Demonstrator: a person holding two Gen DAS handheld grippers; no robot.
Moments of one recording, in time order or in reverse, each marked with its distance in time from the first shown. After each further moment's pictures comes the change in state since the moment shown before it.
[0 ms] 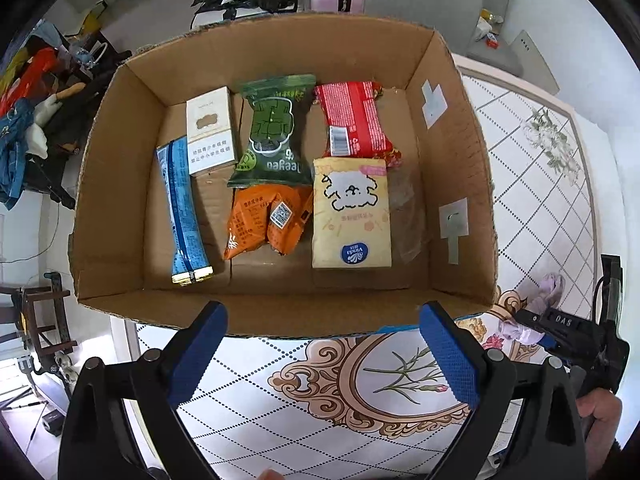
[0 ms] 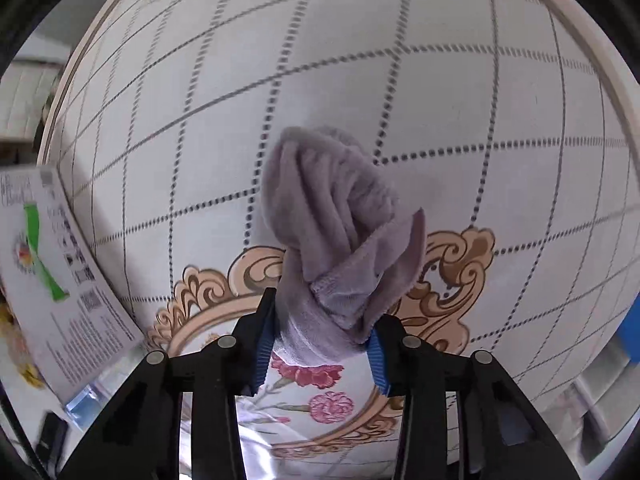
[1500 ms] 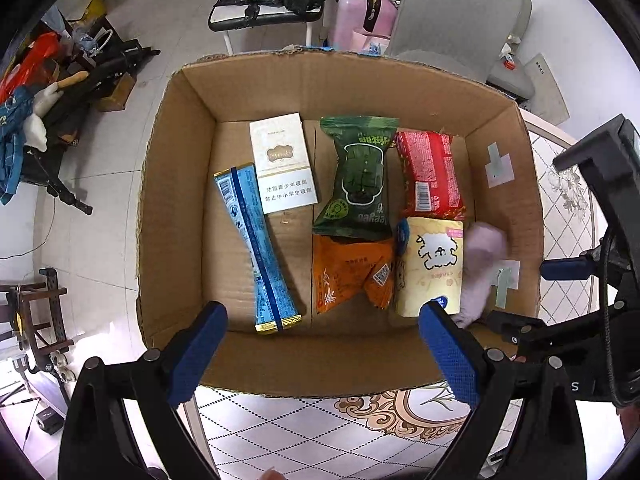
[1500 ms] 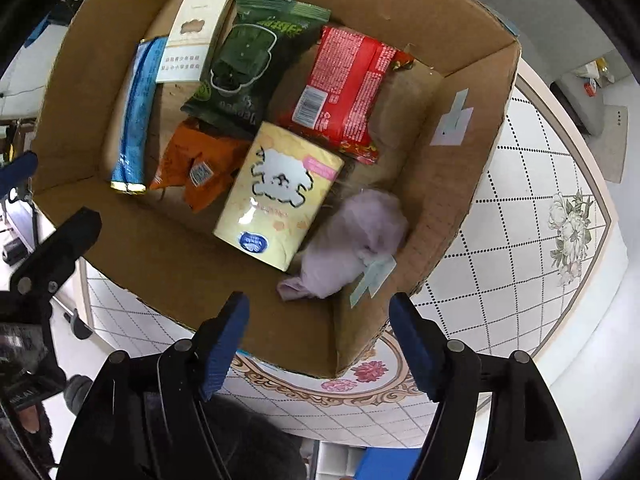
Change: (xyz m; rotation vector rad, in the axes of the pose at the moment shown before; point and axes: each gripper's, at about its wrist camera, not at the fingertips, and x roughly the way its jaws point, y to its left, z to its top) left arm -0.006 0.092 0.050 -0.033 0.026 -0.041; right arm -0.036 0.320 -0.064 -1.085 0.202 -0.393
